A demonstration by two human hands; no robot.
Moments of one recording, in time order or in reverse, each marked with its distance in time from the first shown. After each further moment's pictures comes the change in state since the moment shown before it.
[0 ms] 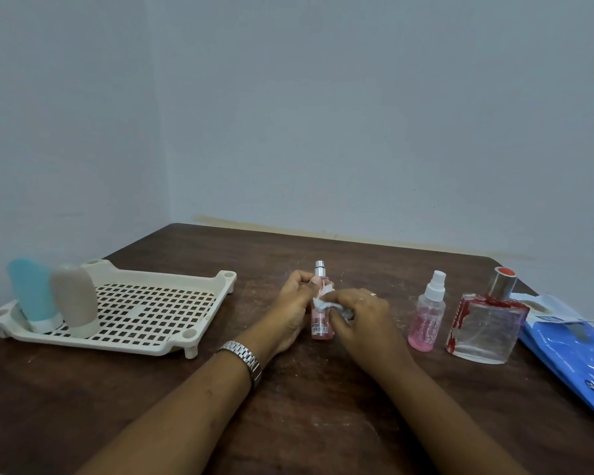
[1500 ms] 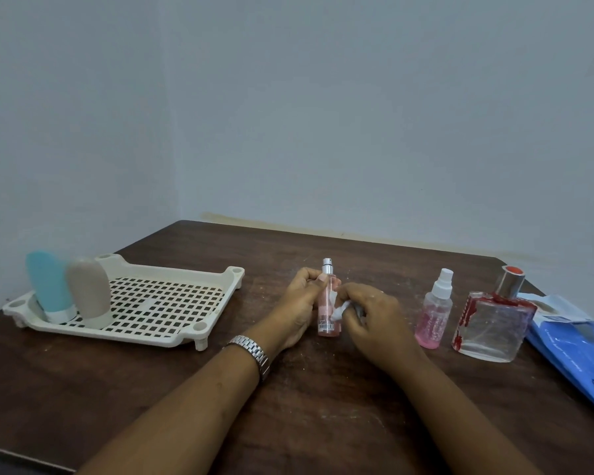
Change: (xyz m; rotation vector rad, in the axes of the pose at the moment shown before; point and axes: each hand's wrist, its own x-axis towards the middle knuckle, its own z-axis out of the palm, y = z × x) left_hand -0.006 0.004 0.002 0.006 -0.007 0.012; right_hand 0.001 0.003 -0.008 0.015 -0.076 -0.043
